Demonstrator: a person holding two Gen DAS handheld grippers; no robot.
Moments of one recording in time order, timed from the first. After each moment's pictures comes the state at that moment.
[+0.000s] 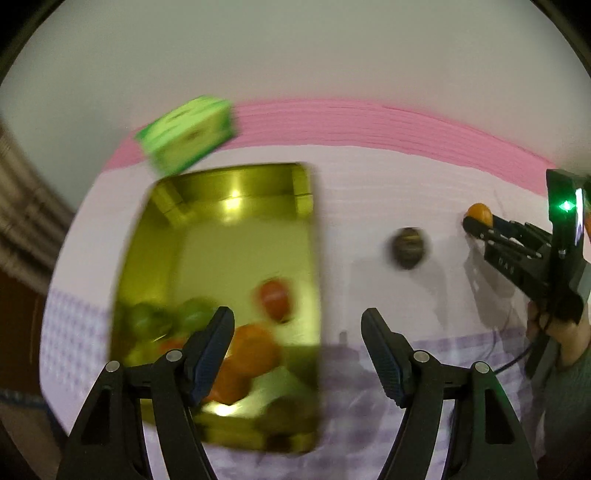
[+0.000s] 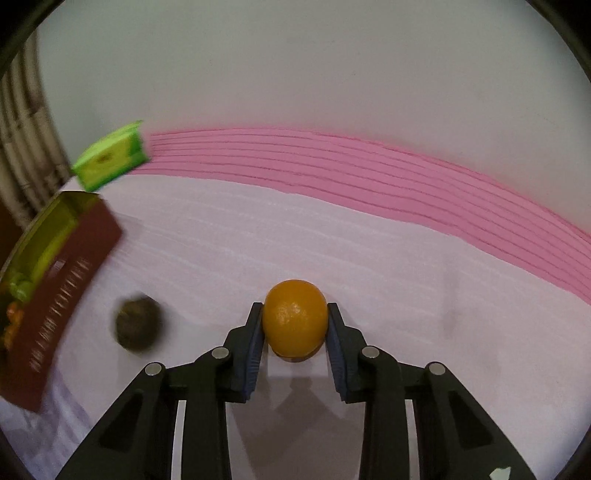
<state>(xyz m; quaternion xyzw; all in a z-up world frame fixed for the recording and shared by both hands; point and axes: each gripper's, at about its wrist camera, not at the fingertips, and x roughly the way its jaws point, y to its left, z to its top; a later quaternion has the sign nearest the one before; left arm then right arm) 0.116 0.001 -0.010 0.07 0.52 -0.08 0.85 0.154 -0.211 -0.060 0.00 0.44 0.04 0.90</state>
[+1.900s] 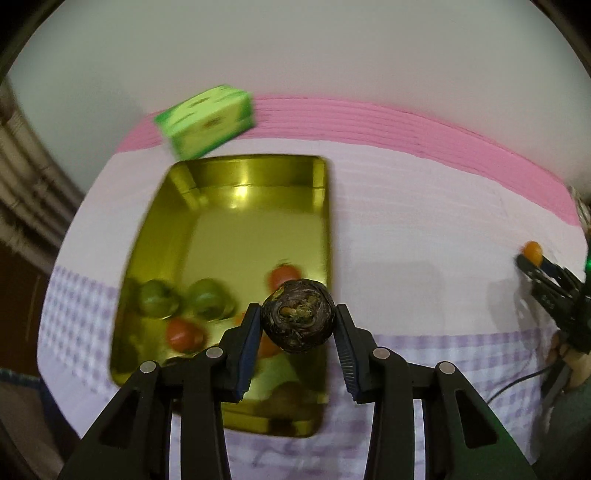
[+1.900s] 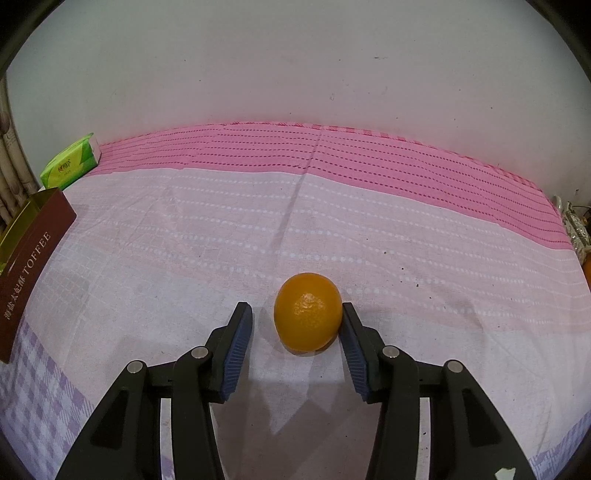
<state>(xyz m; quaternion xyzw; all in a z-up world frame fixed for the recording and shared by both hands) 0.104 0.036 -0.001 0.03 0.53 -0.03 0.85 0.097 -0.294 -0.064 0.01 0.43 -0.03 0.90</state>
